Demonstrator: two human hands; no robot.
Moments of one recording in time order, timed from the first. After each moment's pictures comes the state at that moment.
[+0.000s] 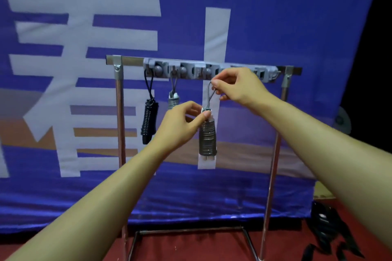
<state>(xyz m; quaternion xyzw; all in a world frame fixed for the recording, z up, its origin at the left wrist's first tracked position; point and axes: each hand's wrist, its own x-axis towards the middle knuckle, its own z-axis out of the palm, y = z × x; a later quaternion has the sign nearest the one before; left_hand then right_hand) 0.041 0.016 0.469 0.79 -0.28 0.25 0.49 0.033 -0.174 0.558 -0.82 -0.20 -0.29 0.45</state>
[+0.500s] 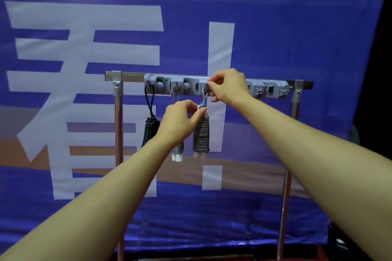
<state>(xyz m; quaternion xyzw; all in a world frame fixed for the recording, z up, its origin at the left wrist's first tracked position) 0.114 0.016 0.512 0.83 -0.22 0.33 0.41 0.113 -0.143 0.593 -0.84 -0.12 -0.38 0.37</state>
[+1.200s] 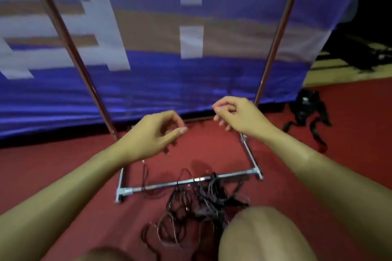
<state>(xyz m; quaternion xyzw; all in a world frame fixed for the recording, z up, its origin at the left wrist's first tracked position) -0.005 0.042 0.195 0.86 -0.29 -0.05 0.41 -0.003 -0.227 0.177 -0.86 -0.02 -0.04 0.50</state>
